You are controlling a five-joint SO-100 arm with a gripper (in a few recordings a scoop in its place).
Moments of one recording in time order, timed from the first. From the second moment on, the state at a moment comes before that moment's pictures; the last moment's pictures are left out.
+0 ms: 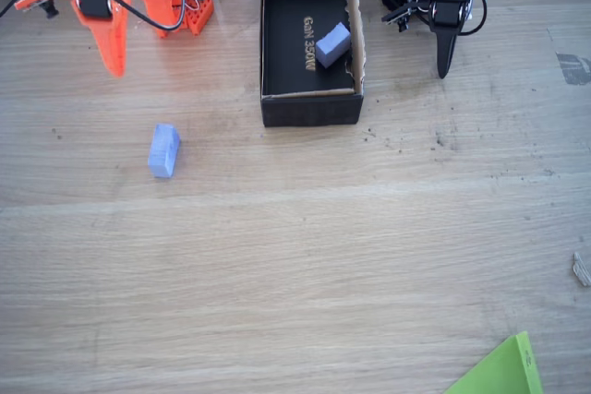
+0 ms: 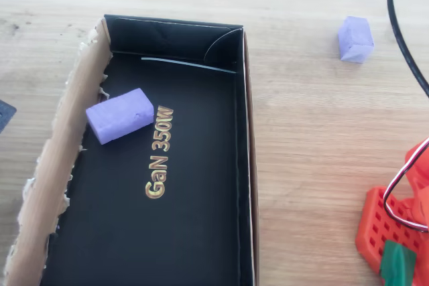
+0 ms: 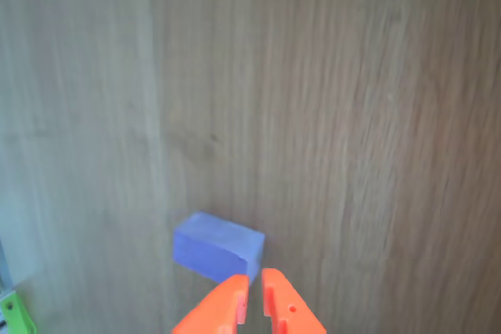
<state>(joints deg) 99.7 134.6 126.7 75.8 13.2</state>
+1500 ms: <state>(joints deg) 81.9 105.8 101.2 76.7 10.5</state>
